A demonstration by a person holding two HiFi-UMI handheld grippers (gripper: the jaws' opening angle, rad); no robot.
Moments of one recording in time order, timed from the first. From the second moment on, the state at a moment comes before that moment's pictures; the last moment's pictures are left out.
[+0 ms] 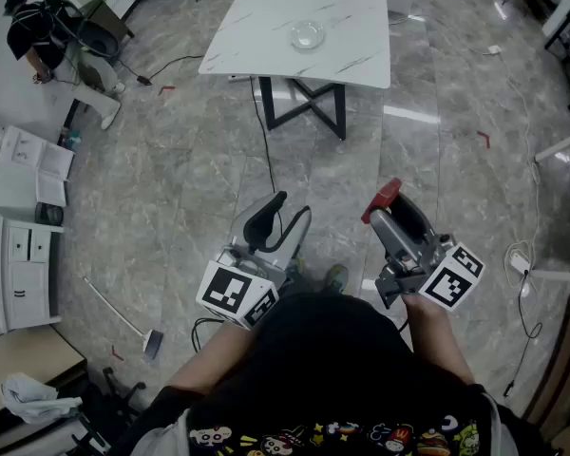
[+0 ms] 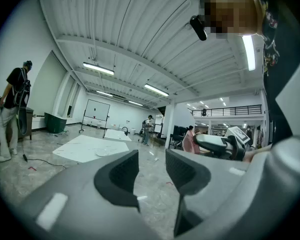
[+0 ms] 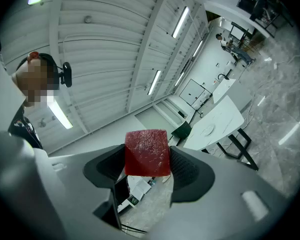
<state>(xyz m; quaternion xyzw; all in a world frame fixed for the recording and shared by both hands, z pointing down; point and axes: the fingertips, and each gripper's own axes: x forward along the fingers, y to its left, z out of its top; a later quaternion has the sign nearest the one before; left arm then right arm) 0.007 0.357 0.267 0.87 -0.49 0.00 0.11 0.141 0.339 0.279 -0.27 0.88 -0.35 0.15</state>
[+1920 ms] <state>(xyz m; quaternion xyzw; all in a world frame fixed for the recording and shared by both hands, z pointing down) -0.015 0.173 0.303 0.88 -0.45 0.03 0.15 0.121 0.173 0.301 -0.31 0.85 -0.38 0.17</state>
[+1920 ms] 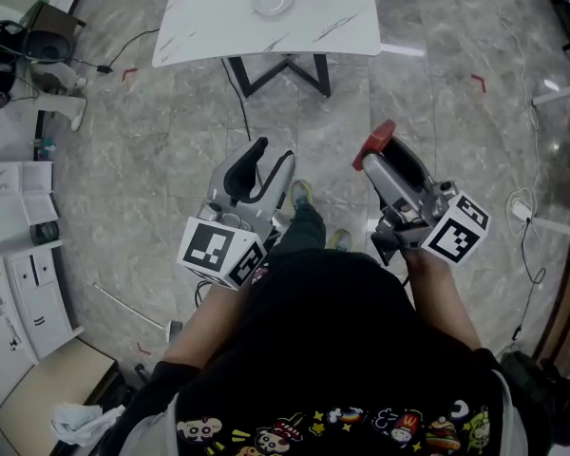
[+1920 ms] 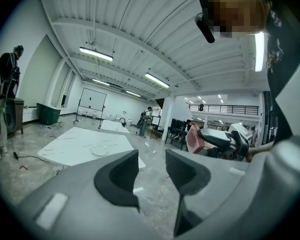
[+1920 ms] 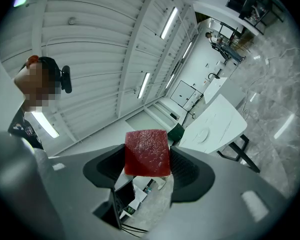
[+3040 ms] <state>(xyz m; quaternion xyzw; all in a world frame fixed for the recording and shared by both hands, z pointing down) -0.102 0.076 0.309 0.89 -0.44 0.02 0.15 0.037 0.075 0.302 -0.33 0.85 -0.38 0.15</state>
